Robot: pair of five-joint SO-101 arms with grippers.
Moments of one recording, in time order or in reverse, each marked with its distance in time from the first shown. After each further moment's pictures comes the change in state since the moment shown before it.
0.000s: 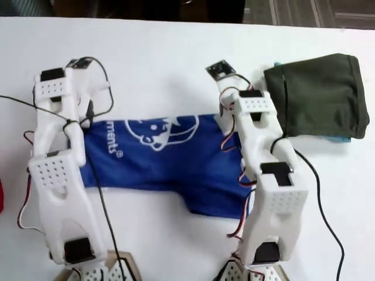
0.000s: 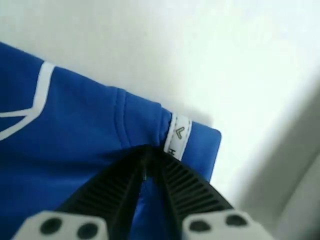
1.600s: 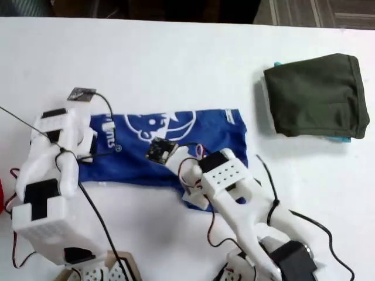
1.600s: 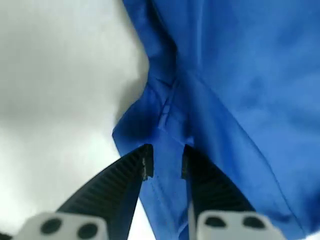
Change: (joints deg) left arm -0.7 -42.3 69.6 -30.7 -2.2; right arm -27.1 -48.6 52.7 6.6 8.8
